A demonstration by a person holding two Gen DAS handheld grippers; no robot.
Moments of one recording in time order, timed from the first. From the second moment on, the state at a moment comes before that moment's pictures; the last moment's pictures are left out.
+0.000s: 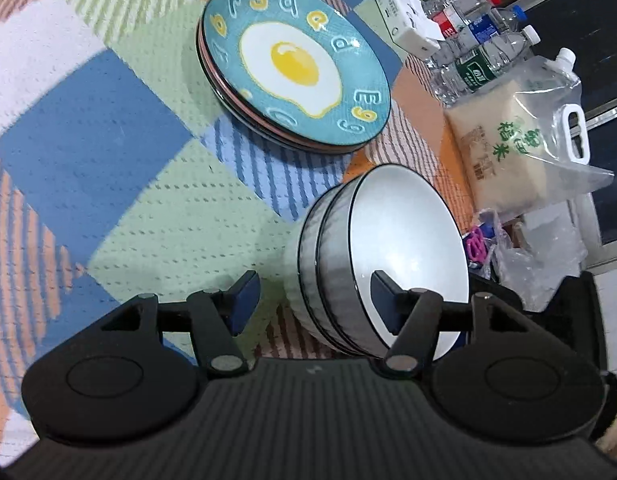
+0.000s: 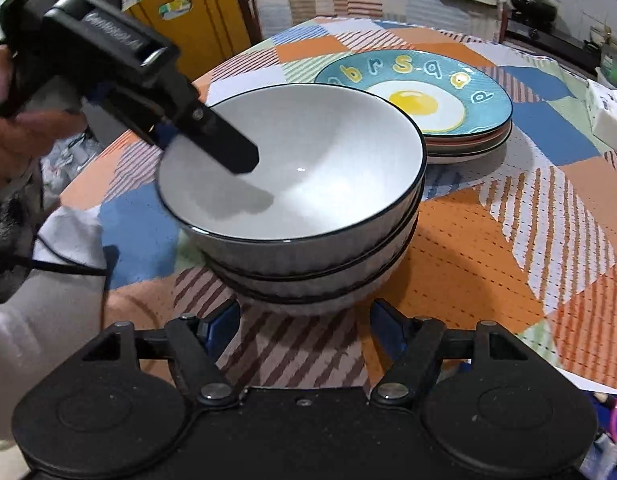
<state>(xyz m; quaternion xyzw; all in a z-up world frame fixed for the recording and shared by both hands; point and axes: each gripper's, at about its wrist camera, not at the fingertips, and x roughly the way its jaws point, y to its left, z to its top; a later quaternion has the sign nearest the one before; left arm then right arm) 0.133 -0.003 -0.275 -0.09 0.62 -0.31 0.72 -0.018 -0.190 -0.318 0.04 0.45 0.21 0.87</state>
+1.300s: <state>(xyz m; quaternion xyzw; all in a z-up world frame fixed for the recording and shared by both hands) 0.115 -0.018 -0.232 -0.09 0.61 -0.32 0.72 -0.036 -0.188 -0.296 0.05 0.30 0.22 0.93</state>
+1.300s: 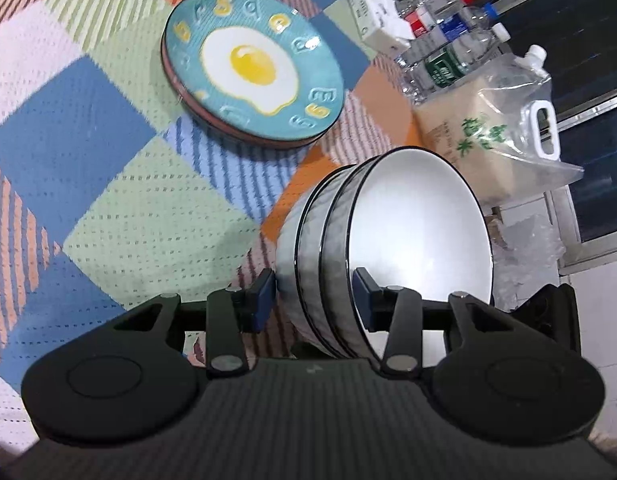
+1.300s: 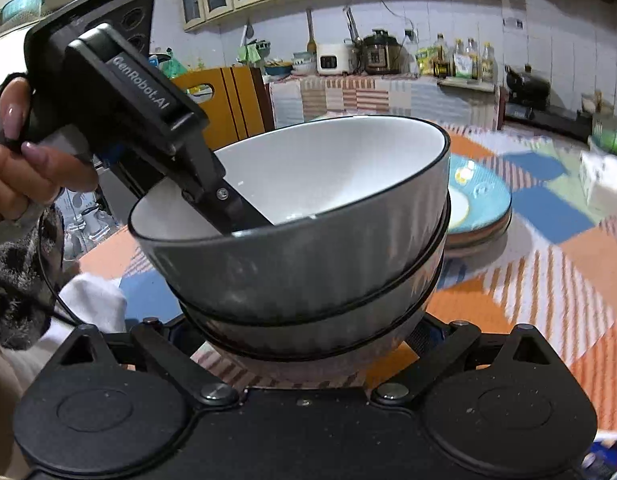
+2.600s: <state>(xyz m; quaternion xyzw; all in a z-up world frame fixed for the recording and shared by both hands) 0.297 -0.065 -0.220 -0.11 0.57 -0.26 0.77 0.129 -0.217 -0.276 0.04 0.30 0.19 0.94</state>
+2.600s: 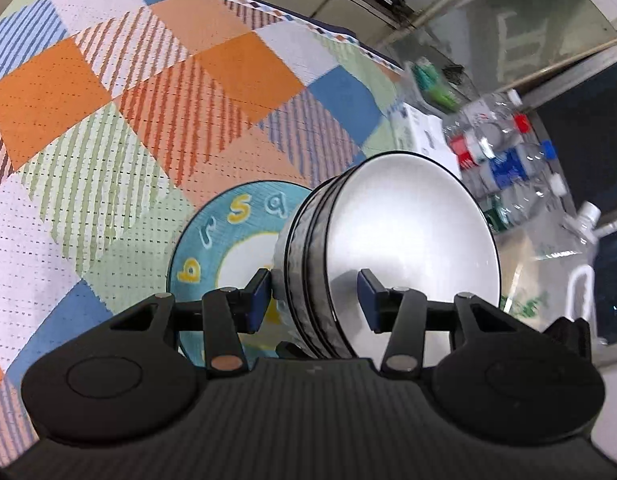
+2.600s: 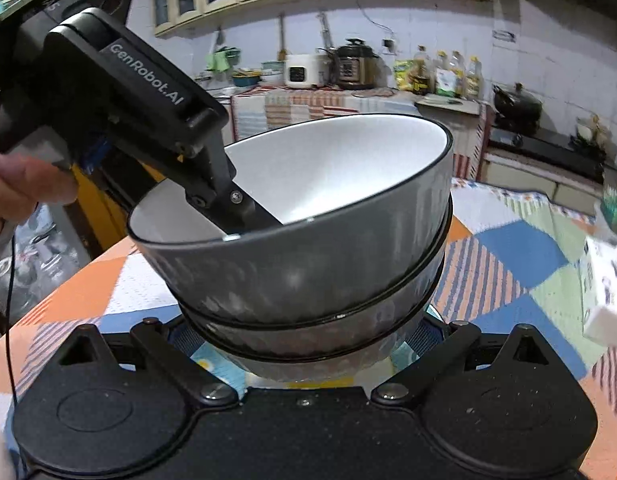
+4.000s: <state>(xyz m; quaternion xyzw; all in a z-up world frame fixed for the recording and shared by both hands) 0.254 -0.054 -0.242 -0.11 0.48 -0.19 0.85 0.124 -0.203 -0.306 0.07 0.38 0.10 0.92</state>
